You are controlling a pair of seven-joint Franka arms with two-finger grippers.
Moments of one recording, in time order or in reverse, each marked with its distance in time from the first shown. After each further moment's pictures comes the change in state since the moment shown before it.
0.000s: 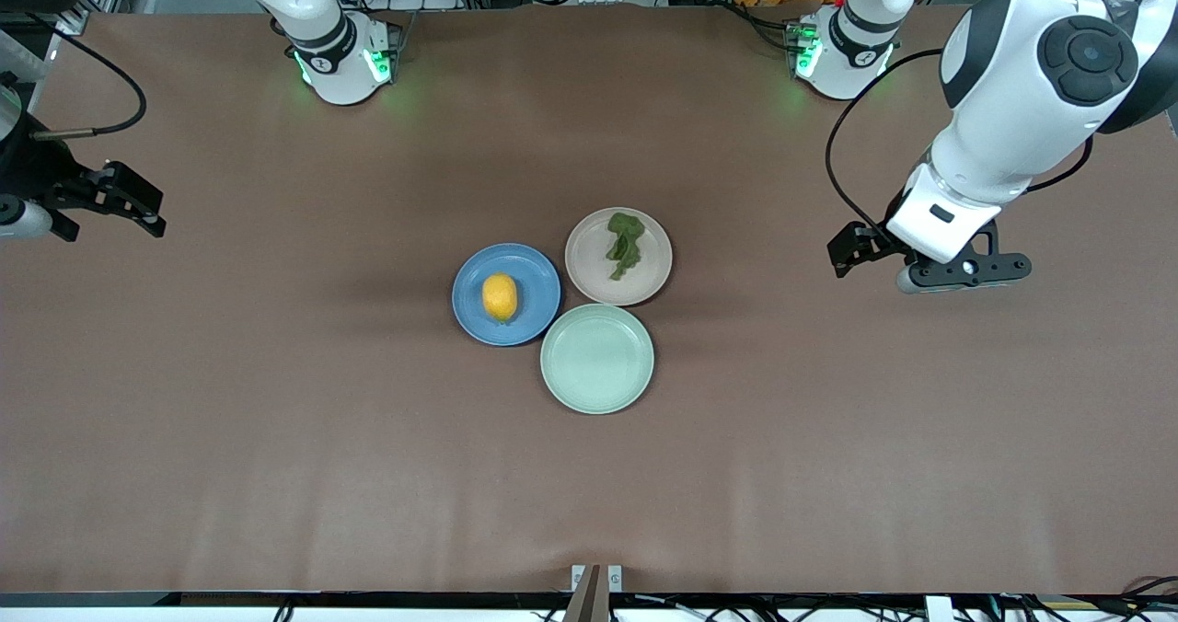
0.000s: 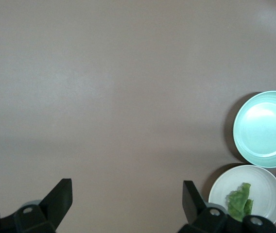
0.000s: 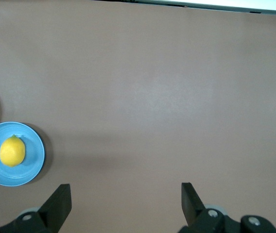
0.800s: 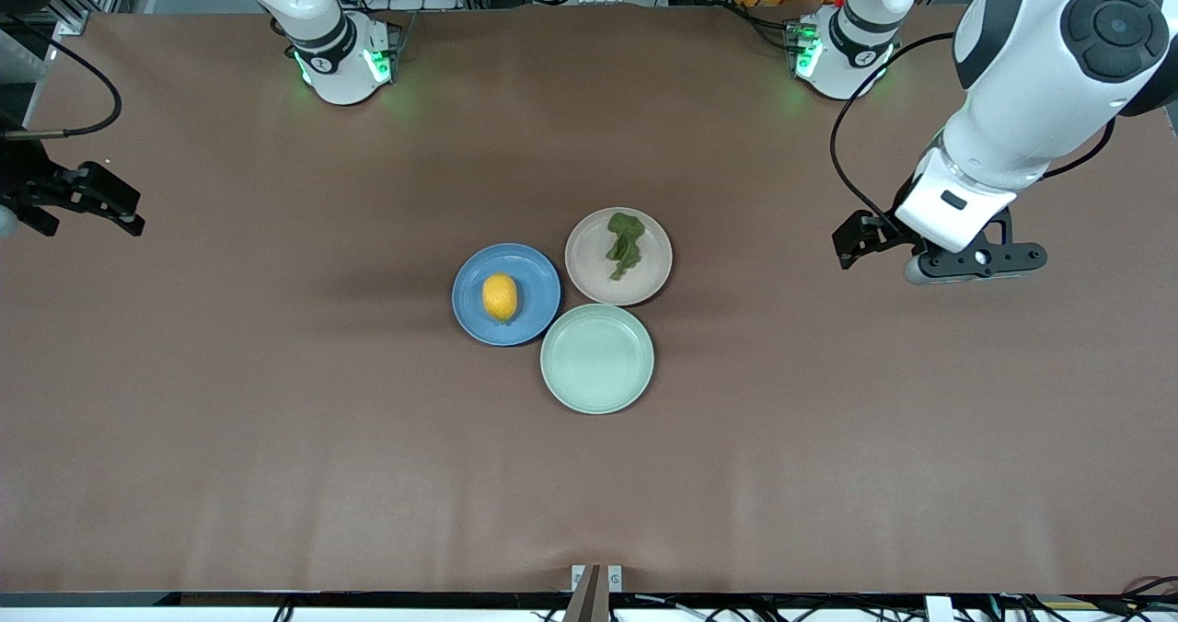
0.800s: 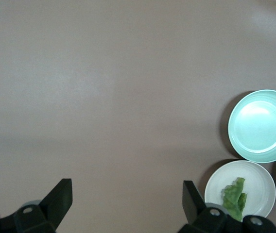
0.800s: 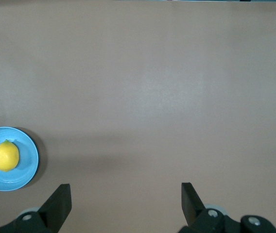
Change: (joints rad) left arm -0.001 0.004 -0.001 0.066 0.000 -0.075 0.000; right arm 0.009 0.000 -0.059 0.002 0.004 -0.009 0.022
